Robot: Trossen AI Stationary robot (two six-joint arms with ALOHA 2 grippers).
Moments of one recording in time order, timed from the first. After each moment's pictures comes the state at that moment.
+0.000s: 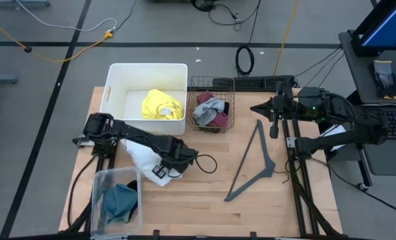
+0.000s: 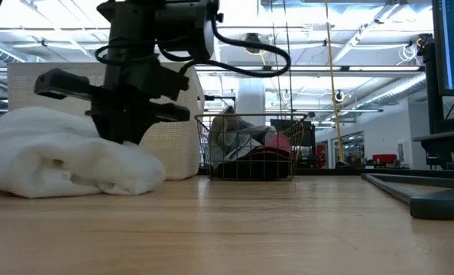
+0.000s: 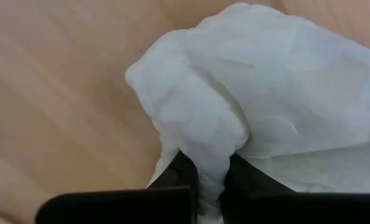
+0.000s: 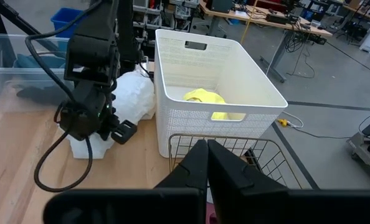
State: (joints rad) left arm -0.14 1.88 1.25 -0.94 0.04 0.53; right arm -0.06 0.89 1.25 -0.68 0.18 -0.14
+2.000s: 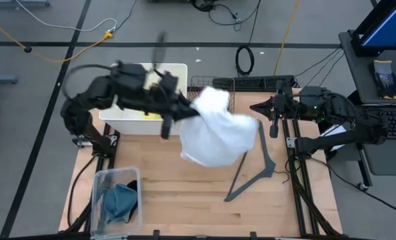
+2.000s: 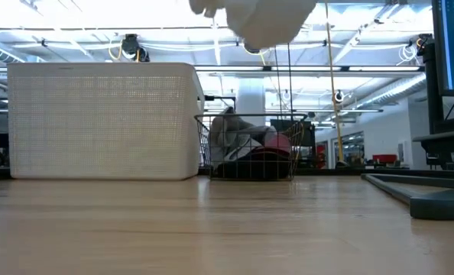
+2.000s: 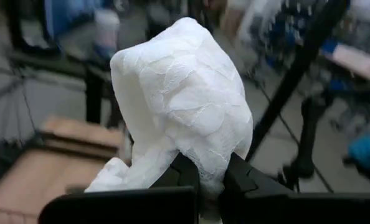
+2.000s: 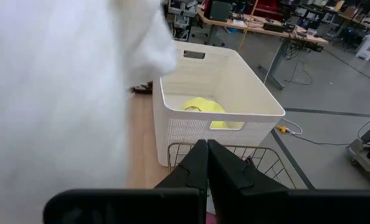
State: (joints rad) left arm -0.05 1.69 2.35 -0.83 0.06 -0.28; right arm -0.06 0.89 1.25 -0.65 0.18 -0.15
